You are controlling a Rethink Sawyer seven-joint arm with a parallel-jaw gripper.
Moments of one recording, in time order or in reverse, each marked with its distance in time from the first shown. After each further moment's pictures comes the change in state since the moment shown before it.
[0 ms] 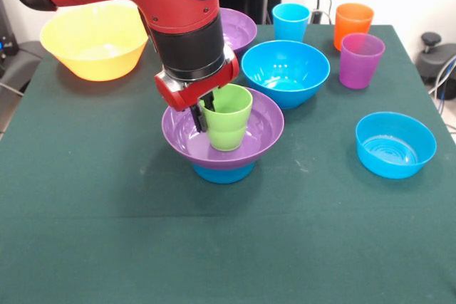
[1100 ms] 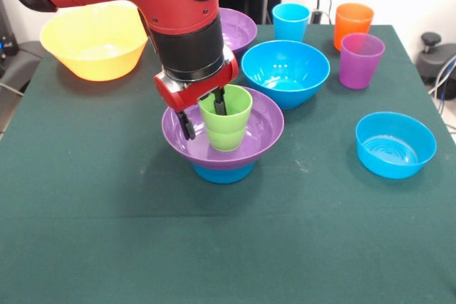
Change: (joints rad) arm 0.000 0.002 -0.002 0.000 -0.005 0.000 0.000
